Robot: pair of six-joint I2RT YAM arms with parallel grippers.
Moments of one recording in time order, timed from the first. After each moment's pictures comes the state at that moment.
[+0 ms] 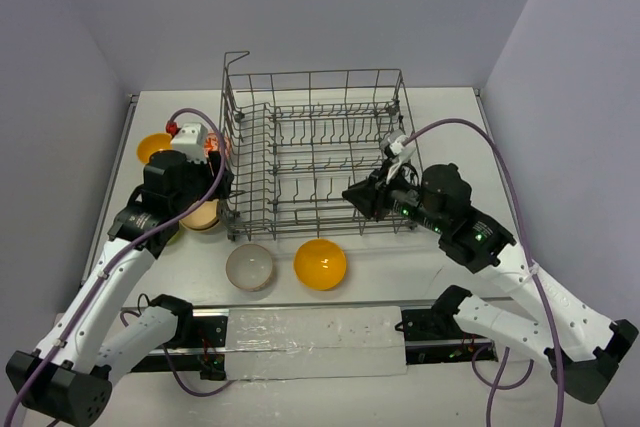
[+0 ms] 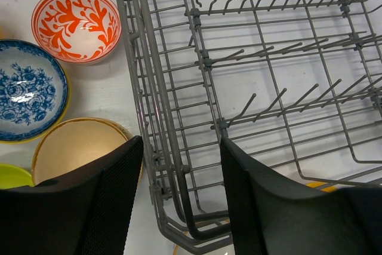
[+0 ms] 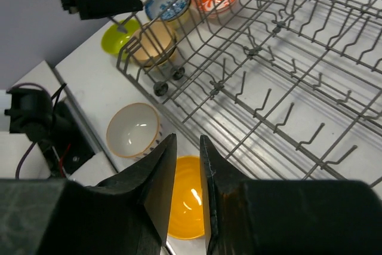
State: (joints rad) left arm -0.34 0.88 0.86 -0.43 -0.03 -0.26; right arm 0.71 0.79 0.88 -0.28 -0.17 0.25
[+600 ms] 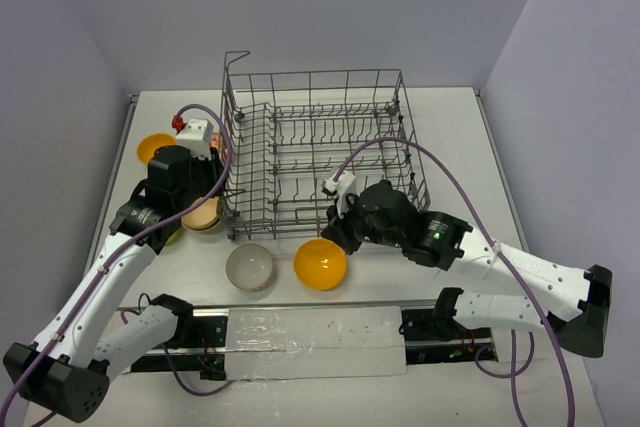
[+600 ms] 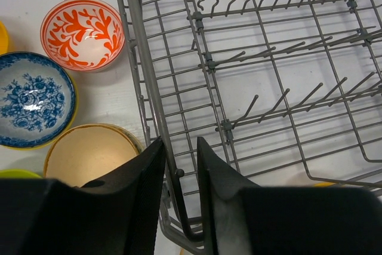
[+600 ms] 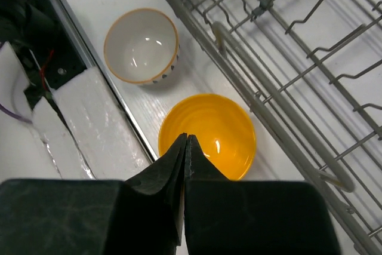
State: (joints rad) left arm -0.38 0.91 0.91 -0.45 -0.08 -0.22; right arm 1.02 0.97 0.91 -0.44 -0.05 0.17
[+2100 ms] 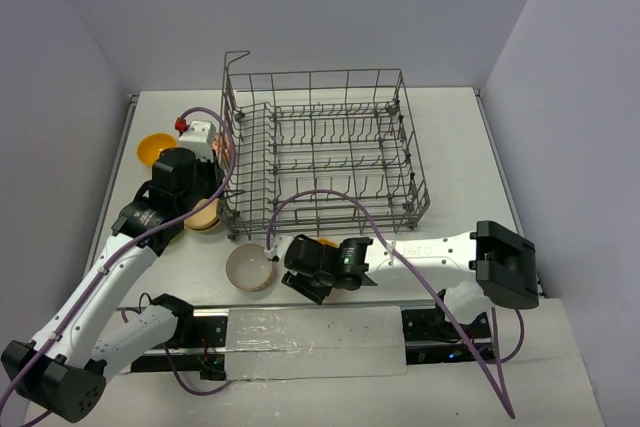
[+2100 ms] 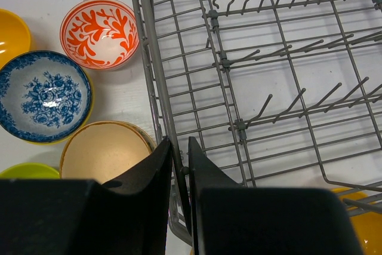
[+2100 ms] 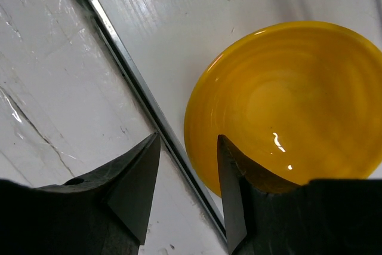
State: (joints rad) left arm -0.42 0.91 0.91 -0.47 -0.17 -0.20; right arm 1.32 1.48 0.91 -0.49 0.09 0.20
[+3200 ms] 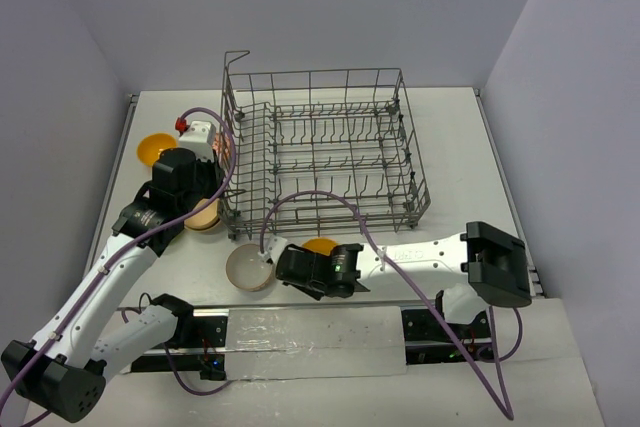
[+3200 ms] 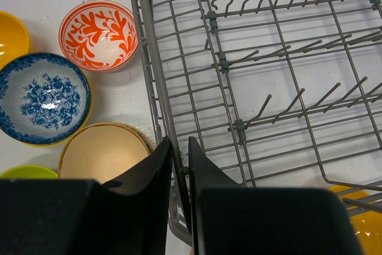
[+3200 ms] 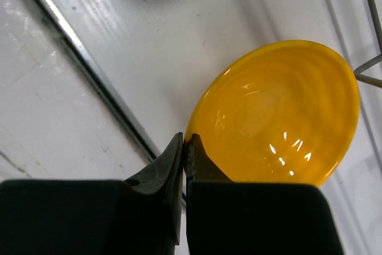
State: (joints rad) left arm -0.43 0.91 0.90 -0.45 -0.17 -0.20; right arm 1.38 1.55 0.96 -0.50 0.26 0.22
